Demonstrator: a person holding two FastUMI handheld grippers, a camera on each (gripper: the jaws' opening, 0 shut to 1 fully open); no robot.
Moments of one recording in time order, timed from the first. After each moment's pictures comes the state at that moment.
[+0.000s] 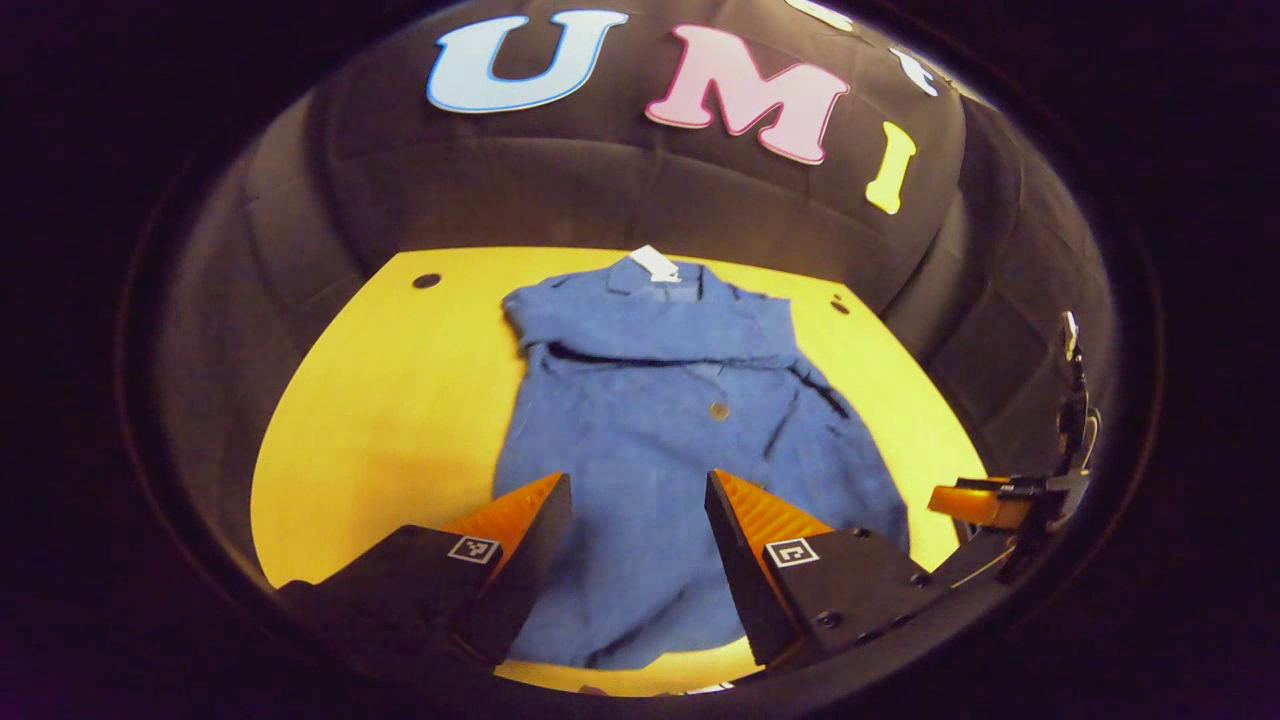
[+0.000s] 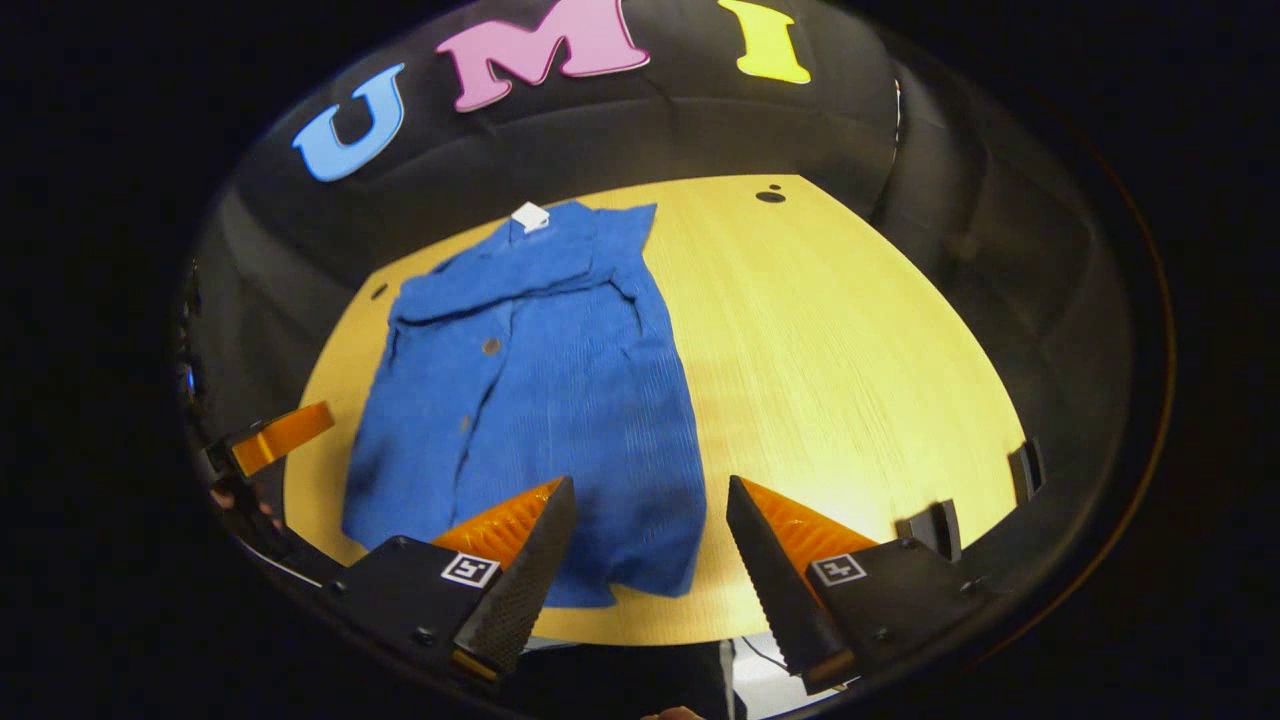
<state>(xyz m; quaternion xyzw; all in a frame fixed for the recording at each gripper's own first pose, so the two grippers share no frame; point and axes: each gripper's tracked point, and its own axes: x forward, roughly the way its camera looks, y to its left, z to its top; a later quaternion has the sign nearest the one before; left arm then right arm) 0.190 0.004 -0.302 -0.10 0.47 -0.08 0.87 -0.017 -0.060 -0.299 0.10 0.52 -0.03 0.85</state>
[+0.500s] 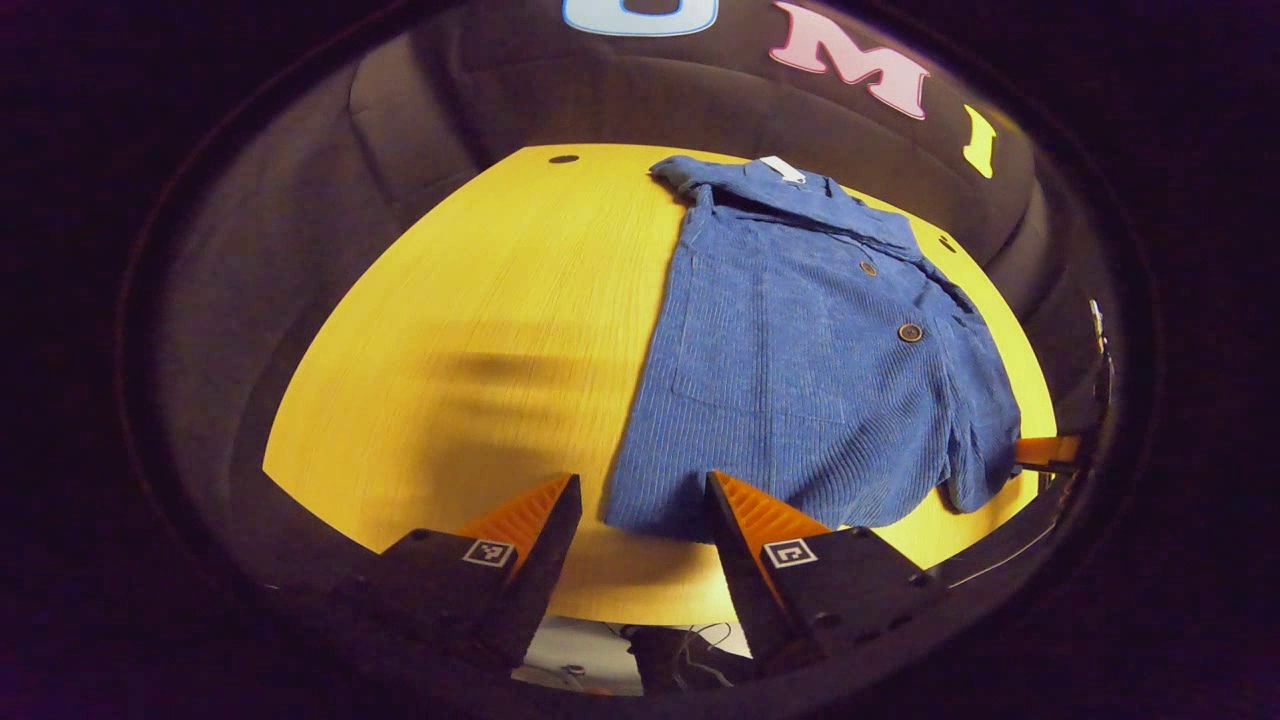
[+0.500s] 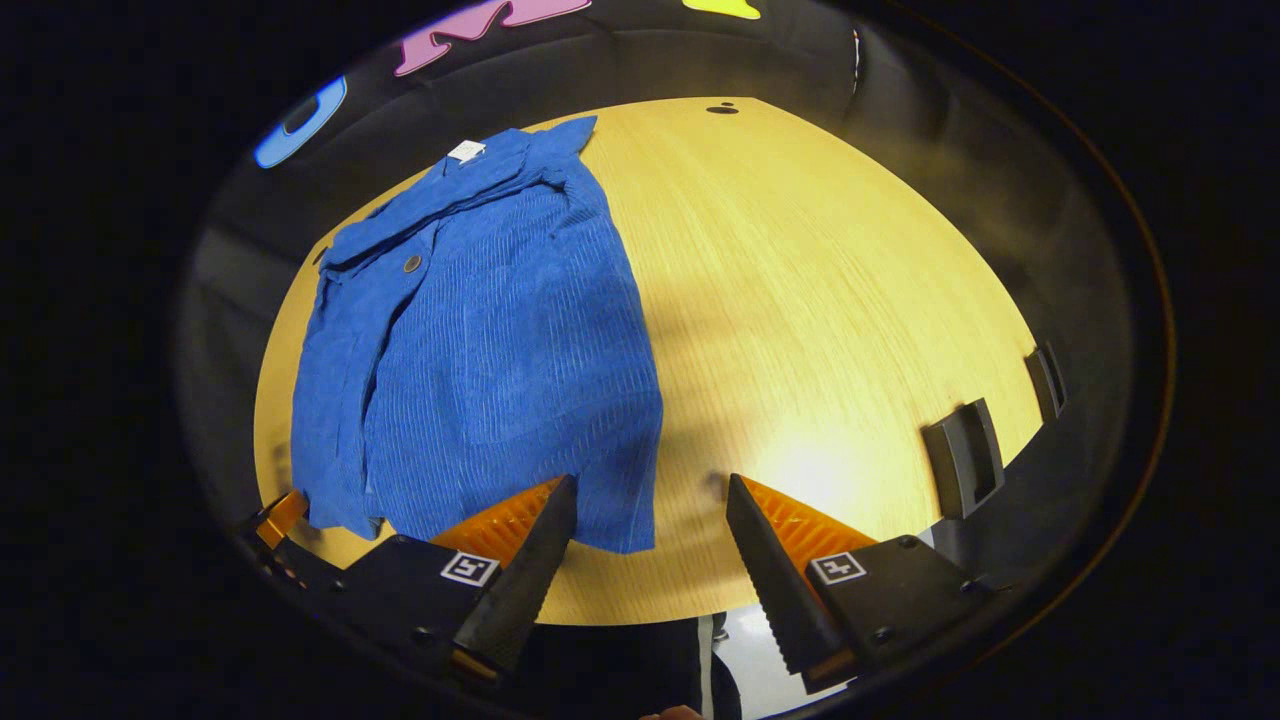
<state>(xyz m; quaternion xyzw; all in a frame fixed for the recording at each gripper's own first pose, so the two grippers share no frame) 0.158 0.008 -0.343 -0.10 0.53 0.00 0.84 -0.057 -0.062 -0.365 0.12 0.59 -0.07 0.79</state>
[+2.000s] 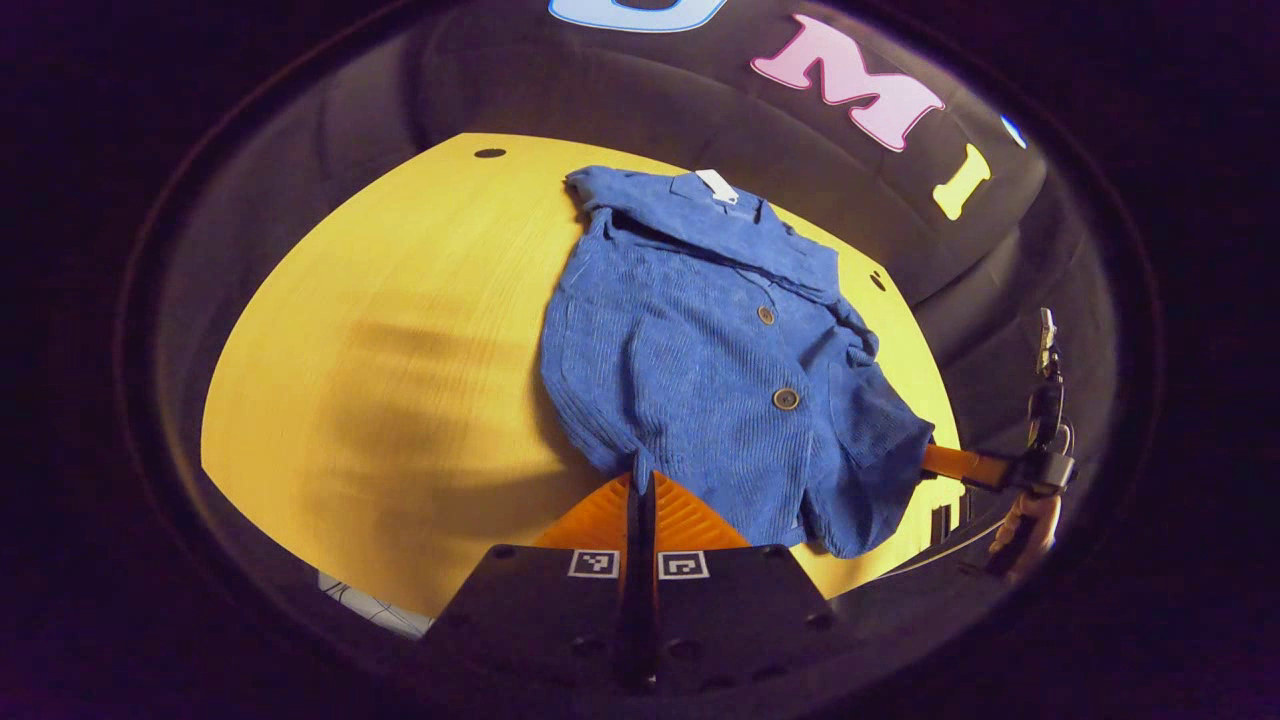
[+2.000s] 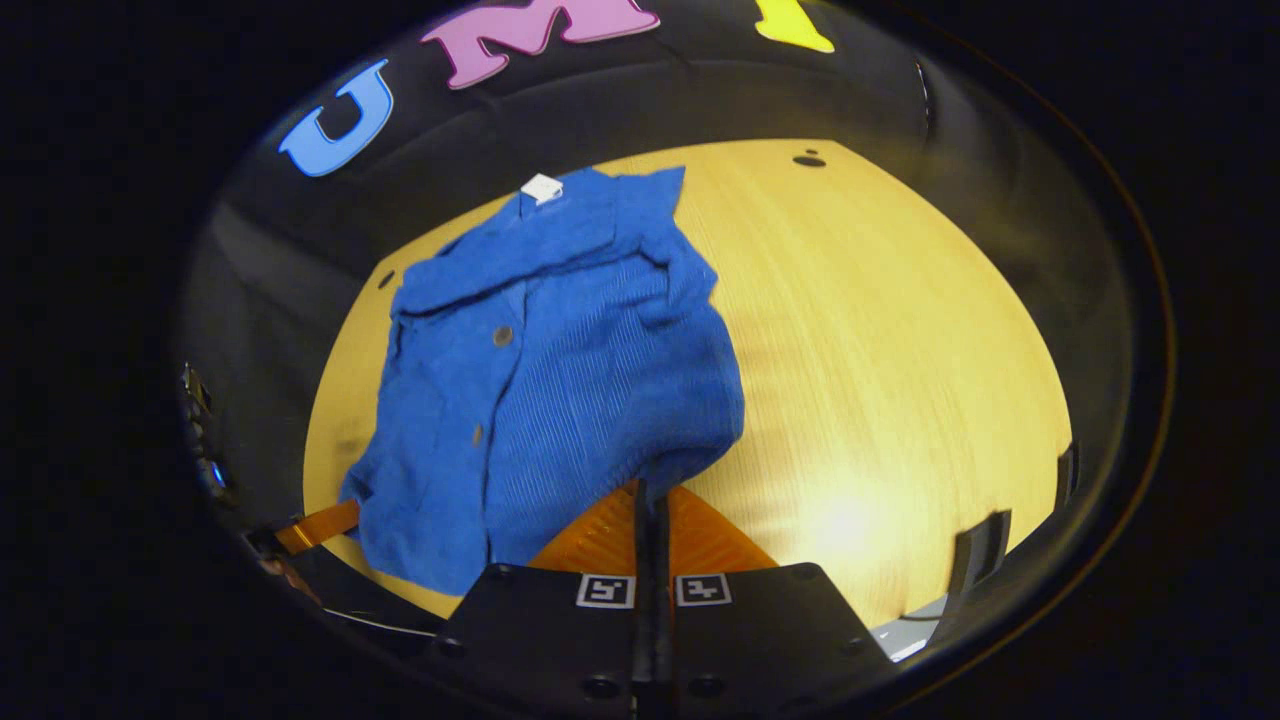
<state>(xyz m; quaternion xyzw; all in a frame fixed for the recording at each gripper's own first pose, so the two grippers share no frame) 0.224 -0.055 -0.277 -0.21 0.51 -0.10 0.83 0.056 -0.029 -0.304 0.14 0.53 0.02 0.84</state>
